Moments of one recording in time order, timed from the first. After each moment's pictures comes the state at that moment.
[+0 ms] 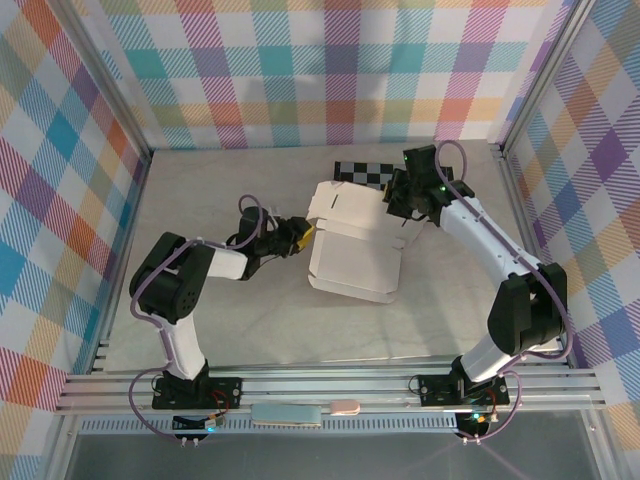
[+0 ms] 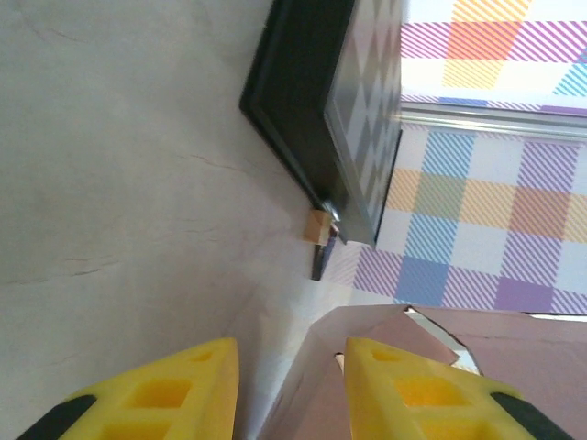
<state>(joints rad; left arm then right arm) -0.39 1.87 0.79 0.68 0.54 -1.37 0.35 1.58 1.36 -0.55 -0.07 2.10</state>
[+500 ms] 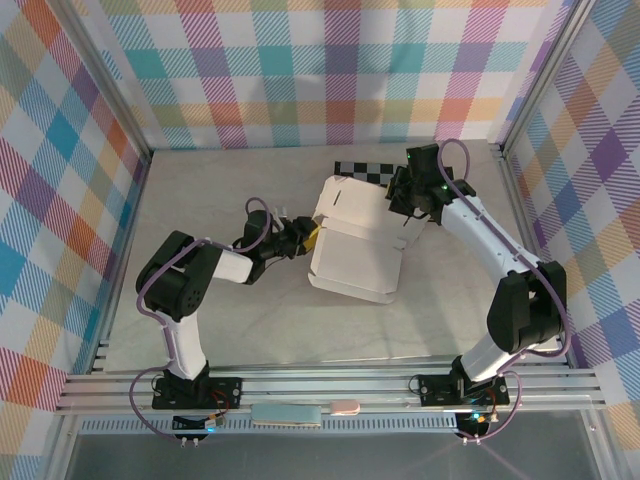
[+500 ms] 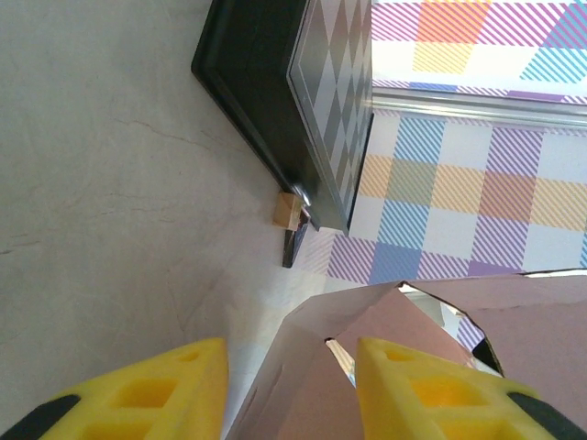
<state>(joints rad) -0.43 1.90 0.78 0.79 0.53 -1.42 0.34 1.59 1.36 -0.53 -0.08 2.10</state>
